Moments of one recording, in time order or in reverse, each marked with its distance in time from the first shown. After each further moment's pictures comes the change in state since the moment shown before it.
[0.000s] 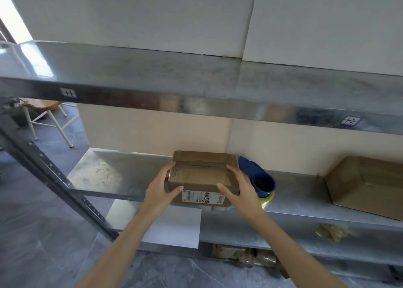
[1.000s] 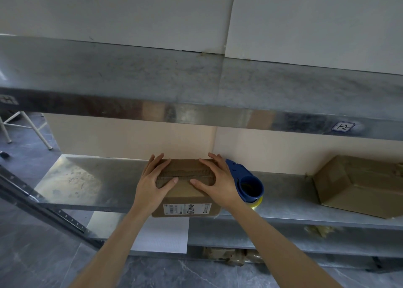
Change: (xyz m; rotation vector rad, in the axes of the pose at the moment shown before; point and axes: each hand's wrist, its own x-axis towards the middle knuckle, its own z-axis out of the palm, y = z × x) left_hand 0.052 0.007 0.029 0.187 0.122 0.181; right_hand 0.055 -0.005 0.008 -0.059 -0.014 -0.114
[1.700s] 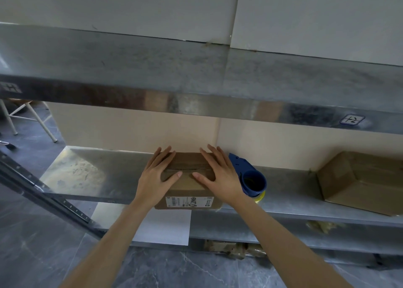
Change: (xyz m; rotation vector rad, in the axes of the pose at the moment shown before) left_hand -0.003 0.008 -0.005 0.142 -0.037 0.081; right_hand 0.000 -0.001 -0.001 -0.266 -0.046 -0.130
